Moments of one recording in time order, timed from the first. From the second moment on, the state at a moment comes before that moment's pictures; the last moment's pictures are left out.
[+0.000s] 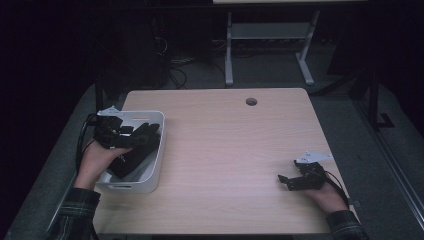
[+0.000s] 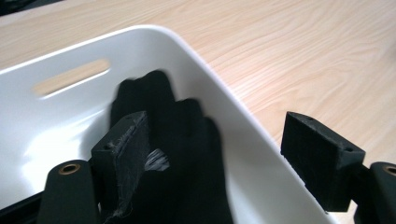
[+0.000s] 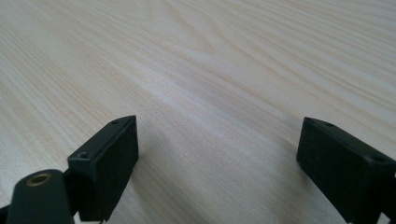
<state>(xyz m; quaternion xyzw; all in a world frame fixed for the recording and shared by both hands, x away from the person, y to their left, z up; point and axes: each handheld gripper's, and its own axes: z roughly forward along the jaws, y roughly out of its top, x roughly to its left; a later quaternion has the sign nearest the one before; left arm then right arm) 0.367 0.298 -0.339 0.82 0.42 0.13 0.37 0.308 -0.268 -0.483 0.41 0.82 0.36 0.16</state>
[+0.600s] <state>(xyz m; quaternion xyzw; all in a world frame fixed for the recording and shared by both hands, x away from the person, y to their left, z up) 0.348 0.215 -0.344 0.83 0.34 0.10 0.42 0.308 -0.268 -0.483 0.41 0.82 0.36 0.16</state>
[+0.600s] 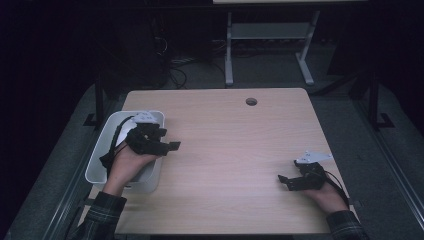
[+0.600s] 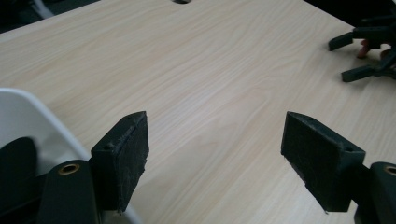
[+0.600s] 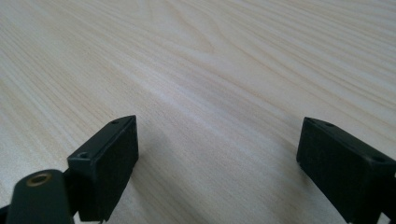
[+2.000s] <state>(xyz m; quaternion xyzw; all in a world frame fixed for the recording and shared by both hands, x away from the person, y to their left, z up) 0.317 0.119 -0.472 0.89 0.26 0.10 0.35 0.307 -0.267 -0.483 0.41 0.82 0.36 0.16</state>
